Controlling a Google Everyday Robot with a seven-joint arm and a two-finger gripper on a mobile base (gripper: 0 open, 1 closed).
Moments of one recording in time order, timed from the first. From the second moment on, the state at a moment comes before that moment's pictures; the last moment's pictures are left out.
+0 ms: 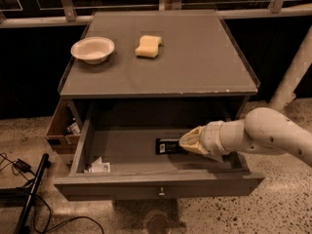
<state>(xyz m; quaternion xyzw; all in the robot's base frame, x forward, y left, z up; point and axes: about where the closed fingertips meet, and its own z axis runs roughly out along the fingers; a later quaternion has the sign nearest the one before) 0.537 -0.117 0.665 -0.55 0.72 0.15 0.39</state>
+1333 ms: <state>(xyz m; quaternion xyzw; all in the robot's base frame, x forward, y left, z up) 0.562 -0.121 0.627 -0.59 0.70 0.16 0.38</state>
